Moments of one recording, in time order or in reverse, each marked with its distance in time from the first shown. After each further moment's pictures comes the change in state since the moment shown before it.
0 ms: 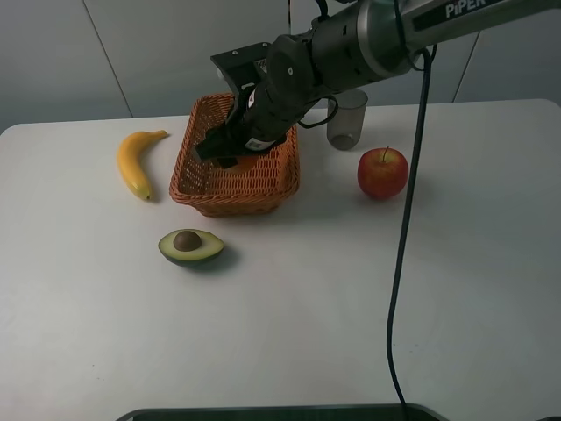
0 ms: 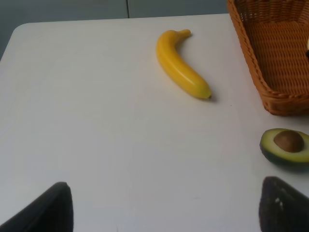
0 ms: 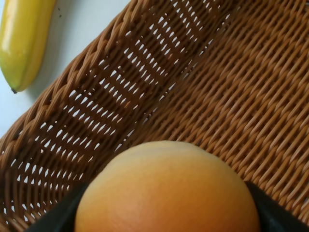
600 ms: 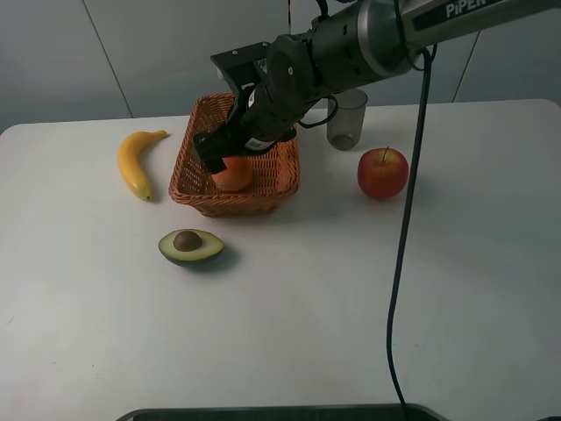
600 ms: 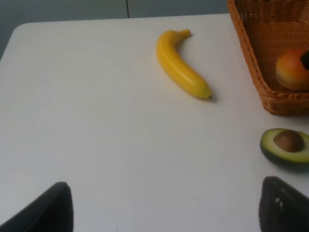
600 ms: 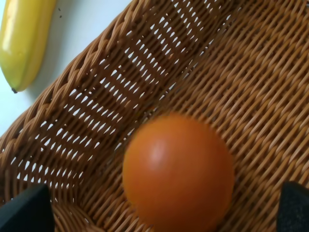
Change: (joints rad) left arm 0.000 0.000 0.000 0.000 0.000 0.000; right arm 0.000 -0.002 0.000 0.000 0.002 0.000
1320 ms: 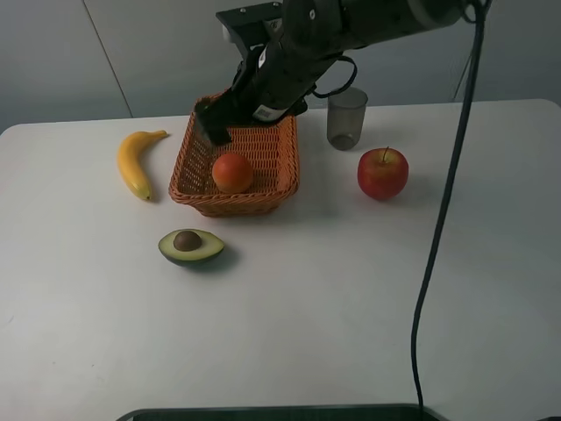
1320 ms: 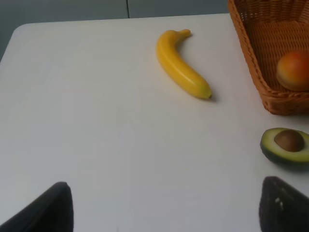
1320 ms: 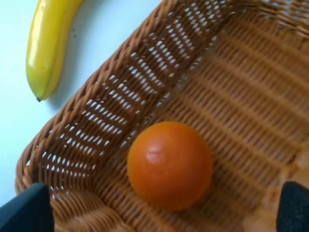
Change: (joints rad) left arm 0.000 0.000 0.000 0.000 0.000 0.002; right arm -0.028 -0.141 0.000 -0.004 0.136 0.010
